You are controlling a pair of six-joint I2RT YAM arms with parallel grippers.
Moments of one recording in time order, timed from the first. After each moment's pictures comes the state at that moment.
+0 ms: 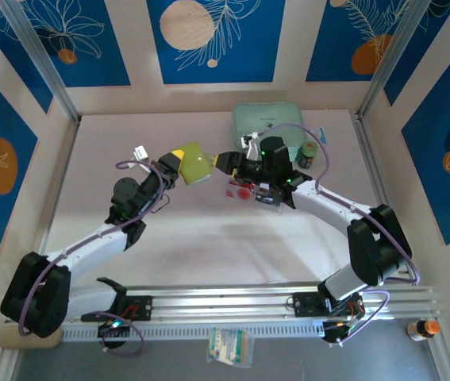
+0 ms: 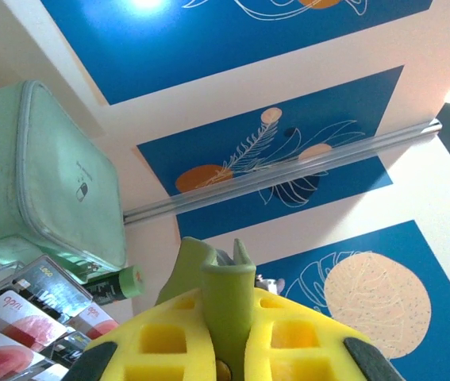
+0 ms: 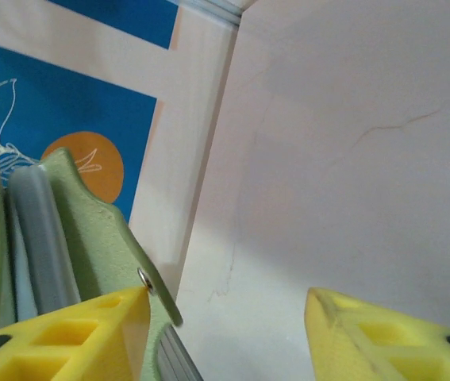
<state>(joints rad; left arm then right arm) -0.46 1.20 0.52 0.86 0.17 -1.35 0.54 1.52 0.98 0.19 -0.53 0.96</state>
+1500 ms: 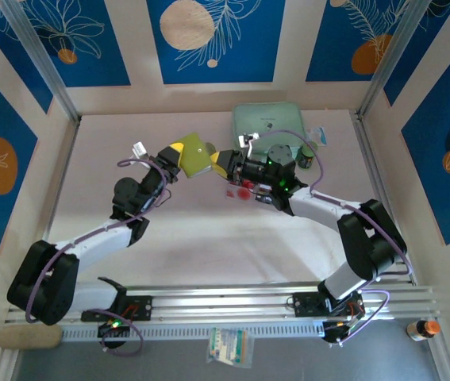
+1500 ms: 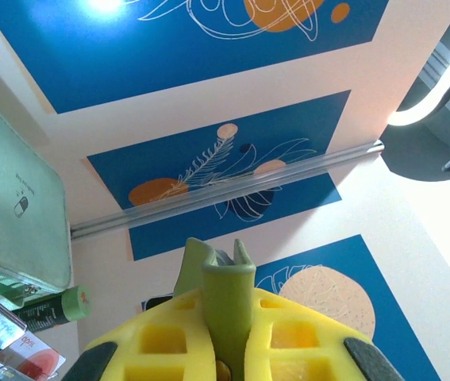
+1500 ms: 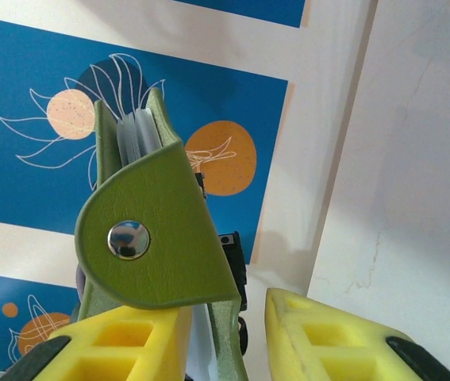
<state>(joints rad) -0.46 1.27 0.54 1.03 0.16 -1.44 0.54 1.57 0.87 0.73 -0.71 1.37</state>
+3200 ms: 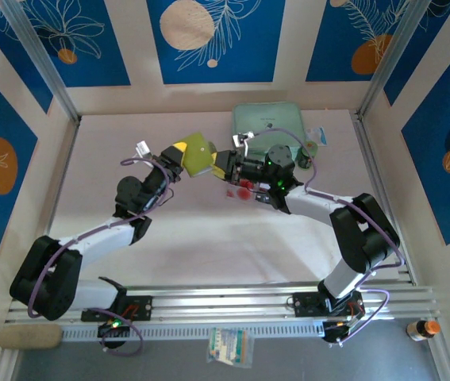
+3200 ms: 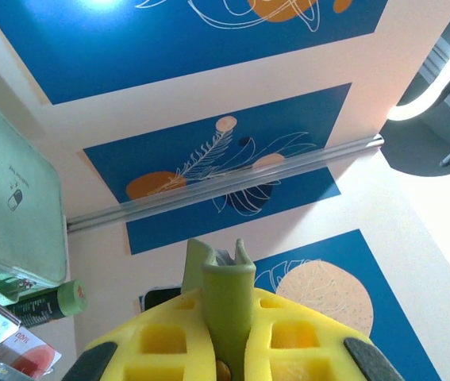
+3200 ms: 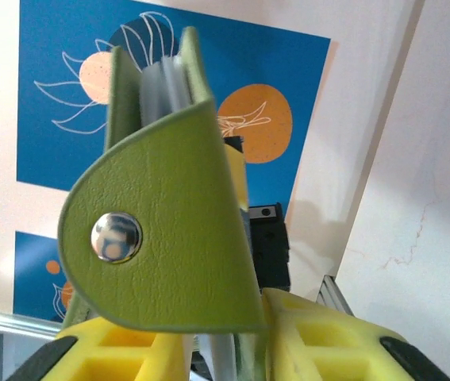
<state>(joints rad) -0.48 1.31 0.55 1.05 0.16 -1.44 0.54 1.63 0.89 0.88 -0.83 1.46</state>
